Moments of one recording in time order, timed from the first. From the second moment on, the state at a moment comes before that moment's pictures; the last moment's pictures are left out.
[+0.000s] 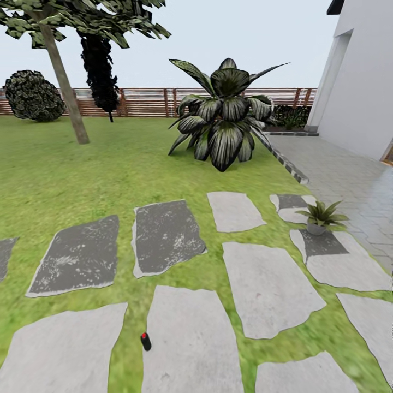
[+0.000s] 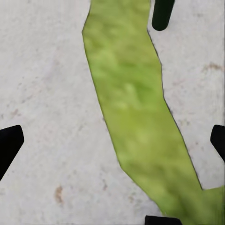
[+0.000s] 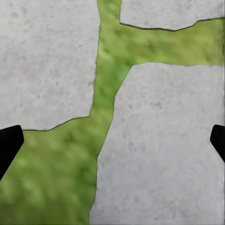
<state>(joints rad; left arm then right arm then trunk) -0.17 0.10 0.04 -0.19 0.01 -0.47 0.01 -0.11 -0.03 0.00 -0.37 0.06 -0.37 0.00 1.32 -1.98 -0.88</state>
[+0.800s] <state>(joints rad) -0.17 0.10 0.04 -0.19 0.01 -0.47 0.01 -0.11 -0.03 0.00 -0.37 0.06 -0.37 0.00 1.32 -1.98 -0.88</state>
